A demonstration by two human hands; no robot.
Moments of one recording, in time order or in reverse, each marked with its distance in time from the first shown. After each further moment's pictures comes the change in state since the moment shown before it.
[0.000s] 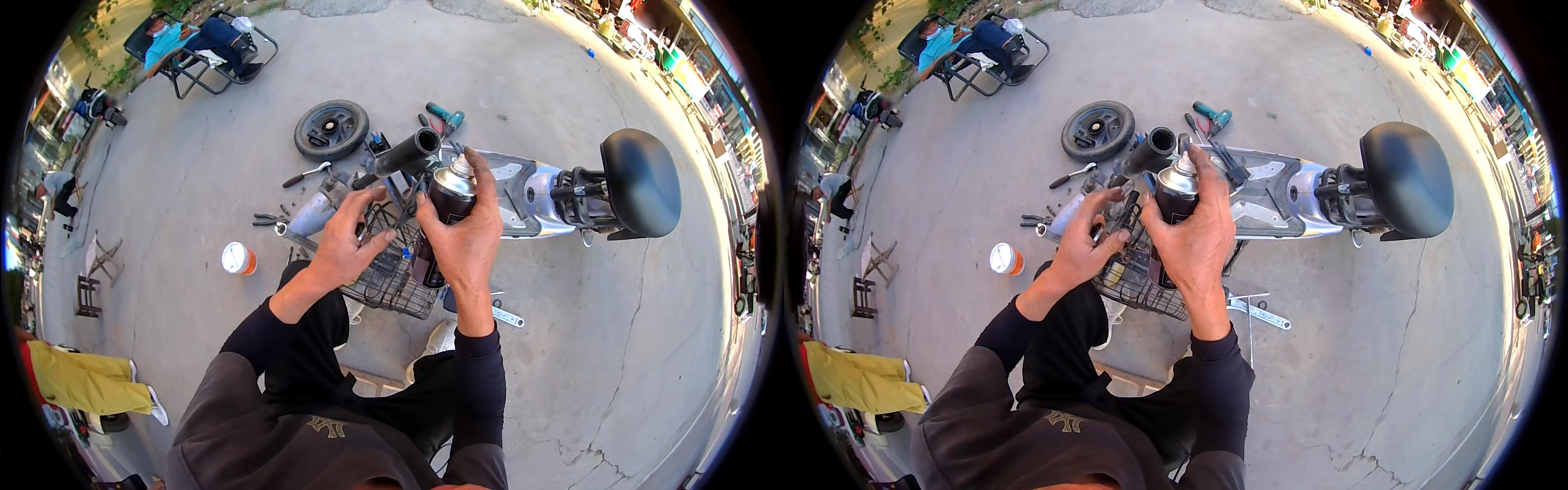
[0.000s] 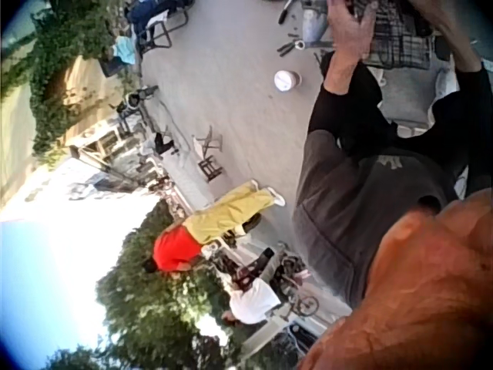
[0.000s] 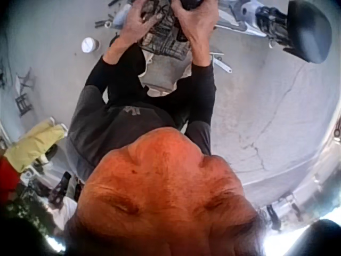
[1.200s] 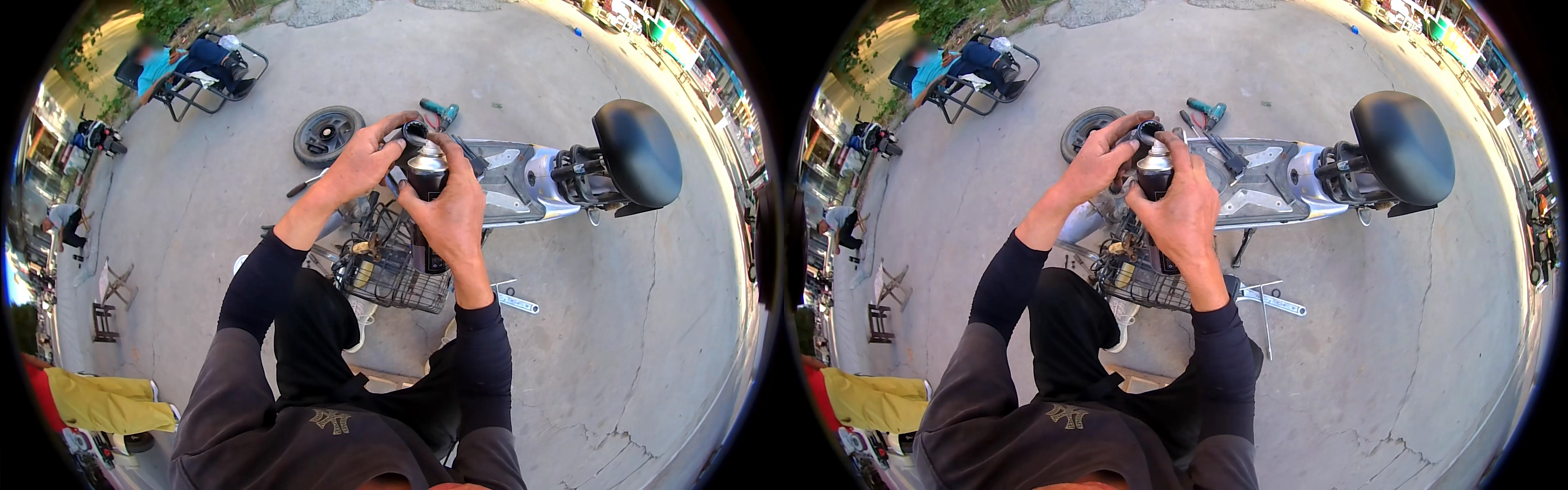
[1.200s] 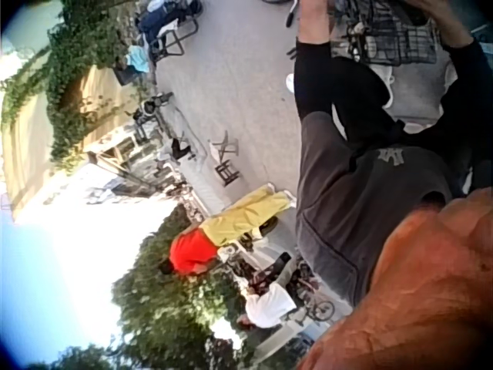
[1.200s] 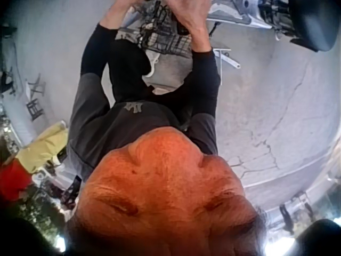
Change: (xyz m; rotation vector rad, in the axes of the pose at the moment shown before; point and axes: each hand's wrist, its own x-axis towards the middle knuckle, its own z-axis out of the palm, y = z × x) left_hand 0.120 0.037 -0.009 -0.309 -0.249 -0.066; right_hand 0.012 -0.007 0.010 -0.109 -0.055 0.033
